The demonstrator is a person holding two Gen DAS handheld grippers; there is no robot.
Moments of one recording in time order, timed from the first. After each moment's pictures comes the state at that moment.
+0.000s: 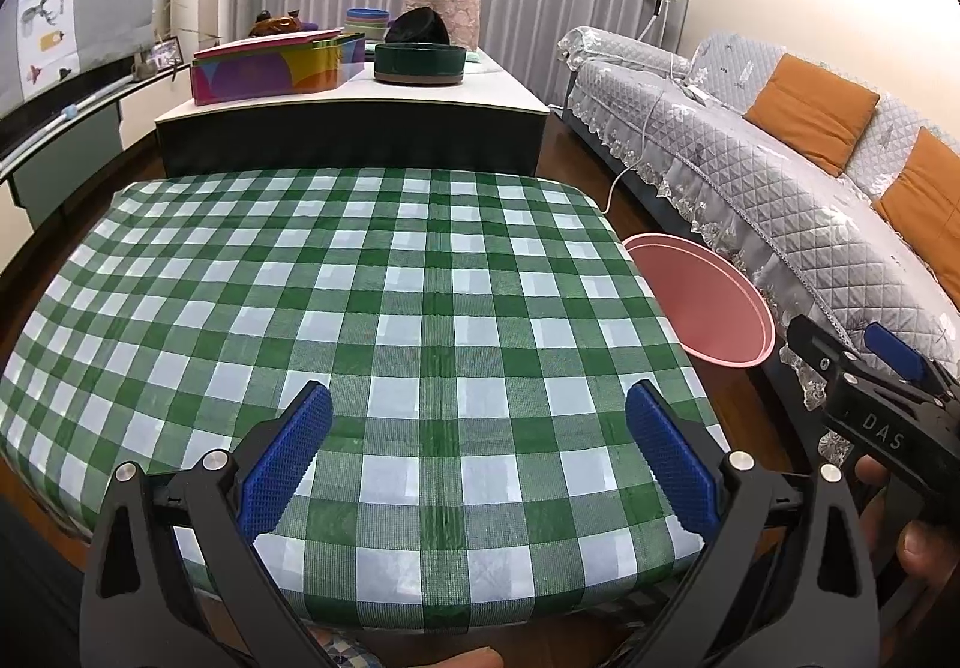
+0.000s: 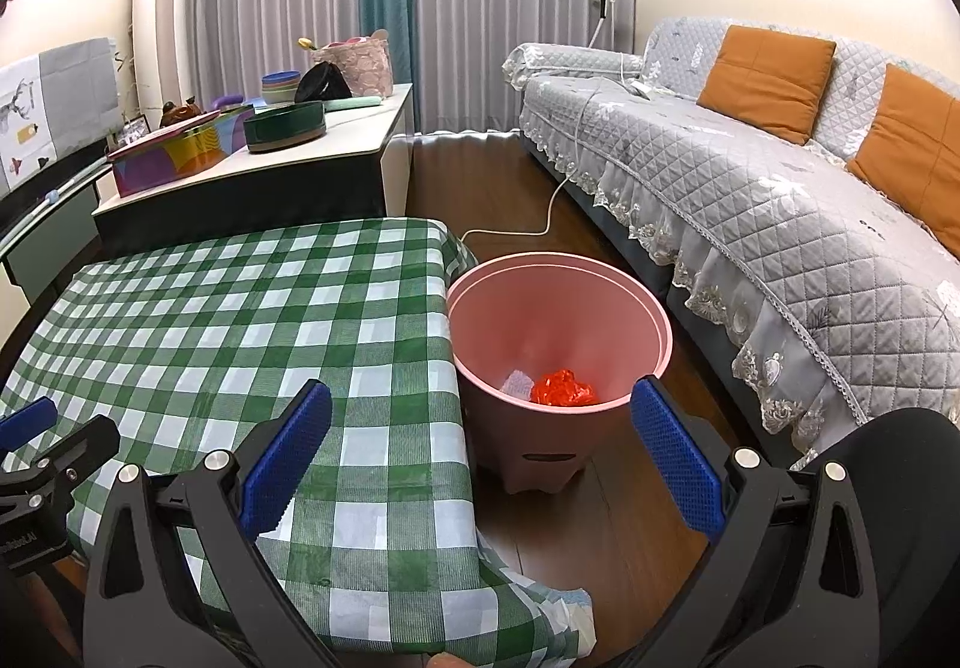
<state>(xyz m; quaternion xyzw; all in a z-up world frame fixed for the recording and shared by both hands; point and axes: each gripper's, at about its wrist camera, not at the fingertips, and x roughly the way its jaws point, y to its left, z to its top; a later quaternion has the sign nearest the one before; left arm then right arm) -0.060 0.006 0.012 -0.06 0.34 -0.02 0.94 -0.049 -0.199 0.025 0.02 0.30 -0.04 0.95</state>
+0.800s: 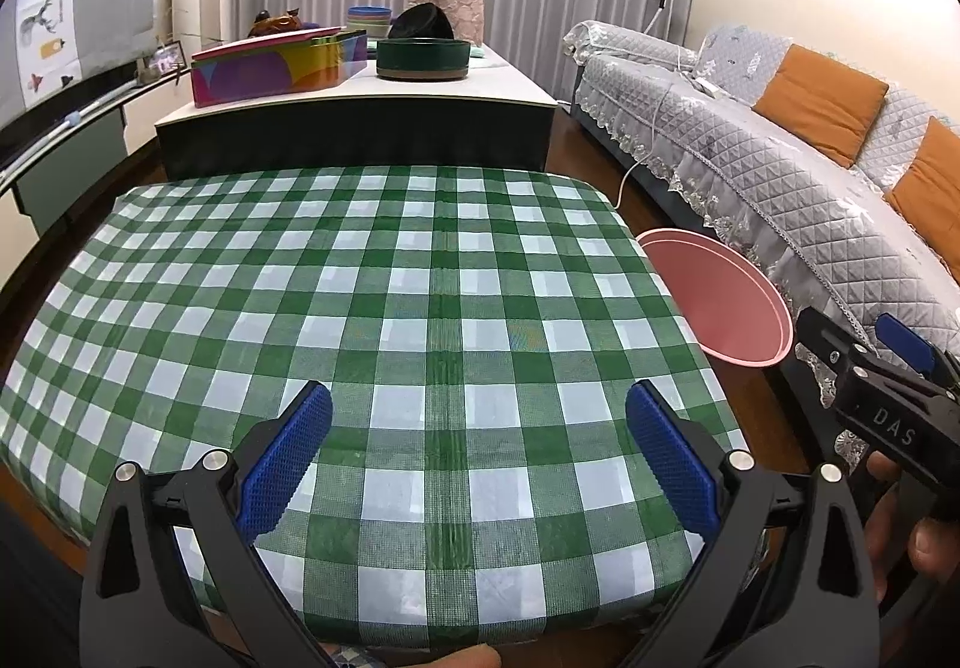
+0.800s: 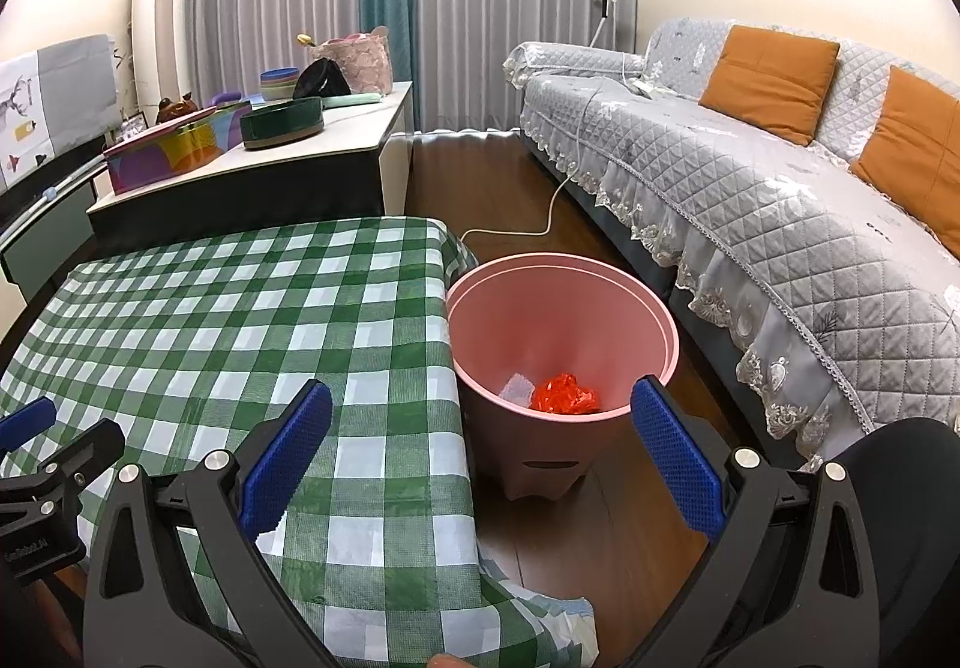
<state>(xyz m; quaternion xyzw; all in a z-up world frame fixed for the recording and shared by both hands) -0.047 0.003 0.006 -0.04 0.34 -0.01 0.94 -0.036 -0.197 0.018 0.02 0.30 -0.04 0.95</state>
